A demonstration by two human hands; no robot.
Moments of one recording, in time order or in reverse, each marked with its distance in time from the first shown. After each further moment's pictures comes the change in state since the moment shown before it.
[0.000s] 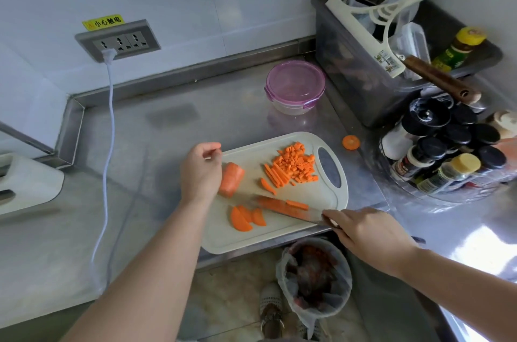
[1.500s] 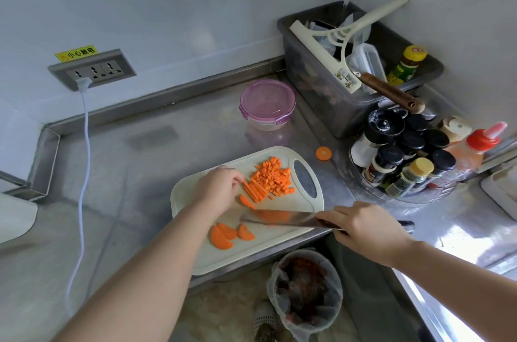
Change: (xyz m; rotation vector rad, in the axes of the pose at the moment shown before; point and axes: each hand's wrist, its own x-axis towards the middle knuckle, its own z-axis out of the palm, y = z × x) left_hand 0.001 0.012 0.044 0.704 -0.480 0.416; right_hand -0.010 0.034 -0.018 0.051 0.095 -0.043
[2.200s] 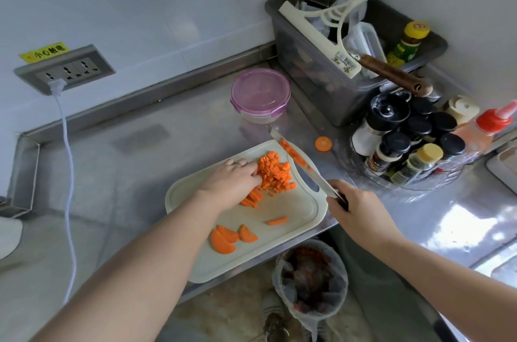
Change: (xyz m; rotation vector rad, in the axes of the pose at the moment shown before) left_hand 0.023 0.023 -0.003 0.690 -0.225 0.551; right_hand 0.026 -0.023 0.007 0.458 0.085 0.653
